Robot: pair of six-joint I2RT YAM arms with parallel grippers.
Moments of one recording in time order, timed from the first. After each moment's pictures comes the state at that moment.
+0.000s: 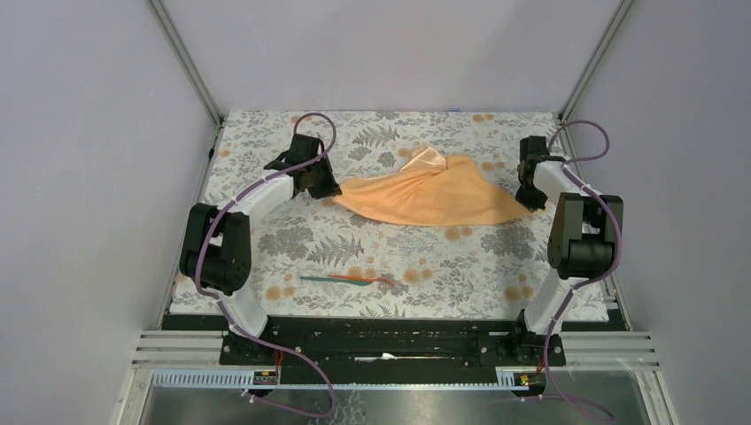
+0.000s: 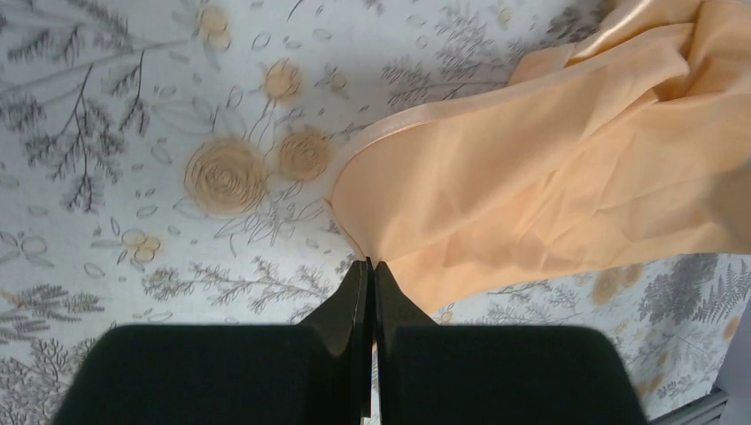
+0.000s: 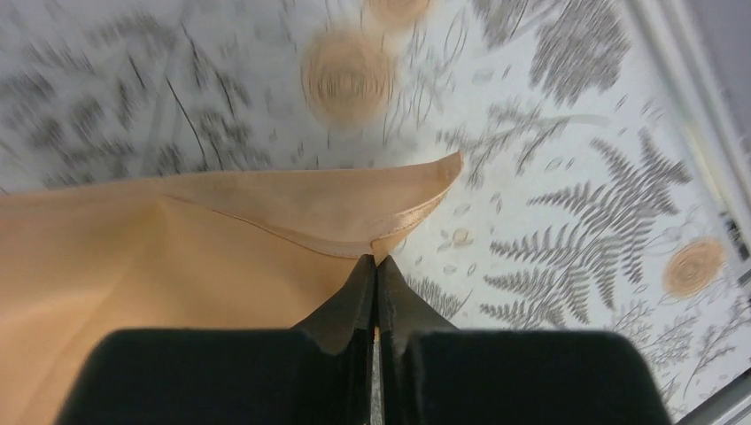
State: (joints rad) left arm -0.29 1.73 1.23 -0.35 0.16 -0.58; right arm -0.08 1.84 1.31 -0.65 0.48 0.50
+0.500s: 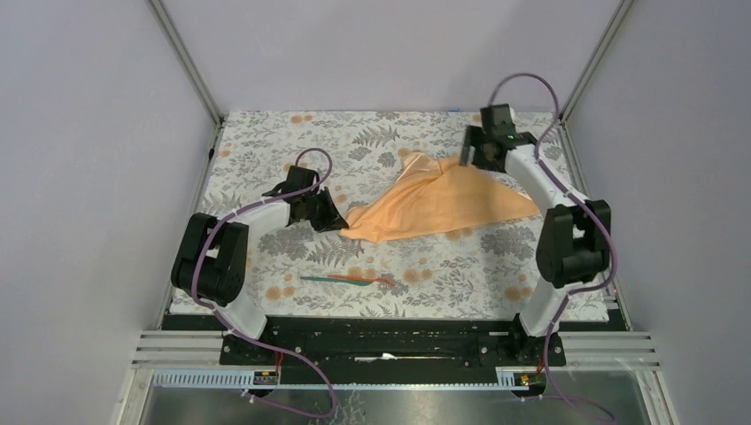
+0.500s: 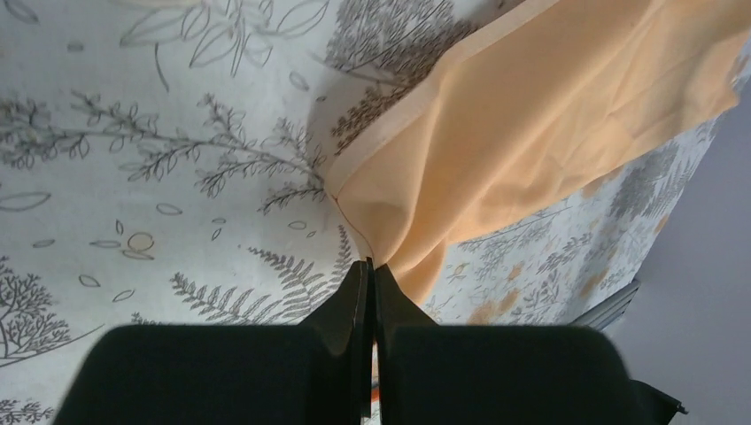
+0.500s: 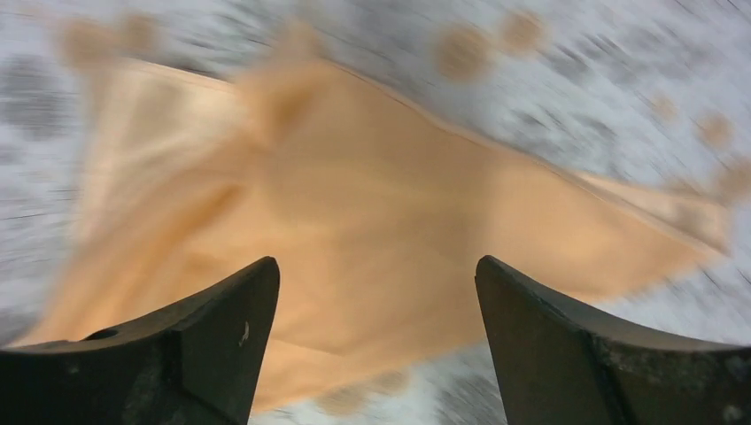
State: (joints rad) left arm -0.28 1.65 0.92 -0.22 0.41 -0.70; right arm 0.15 1.75 1.40 -0.60 0.25 0.33
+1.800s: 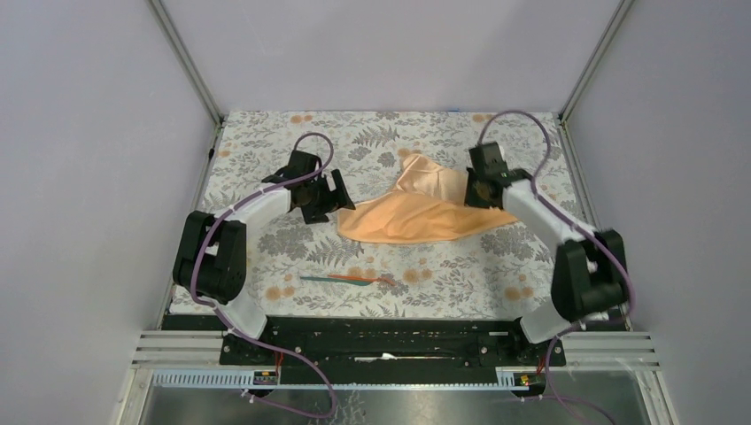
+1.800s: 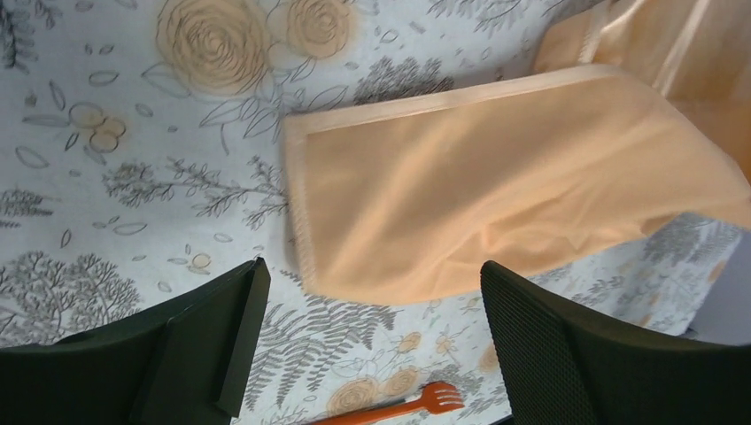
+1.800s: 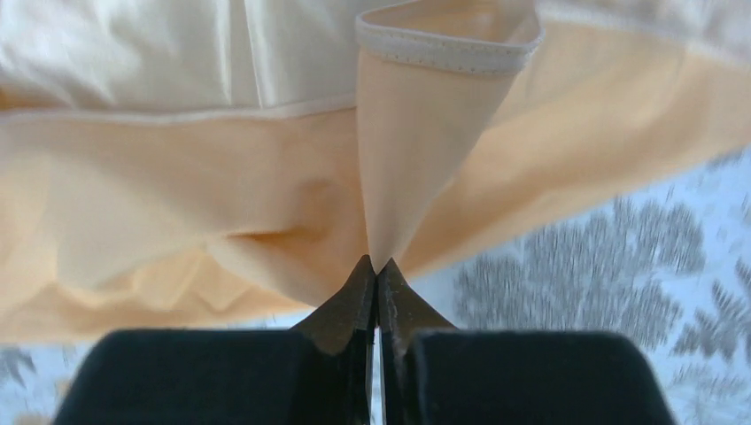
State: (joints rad) left arm -0.29 1.67 1.08 -0.38 0.27 -0.64; right arm 0.30 1.66 1.22 -0.58 0.21 0.36
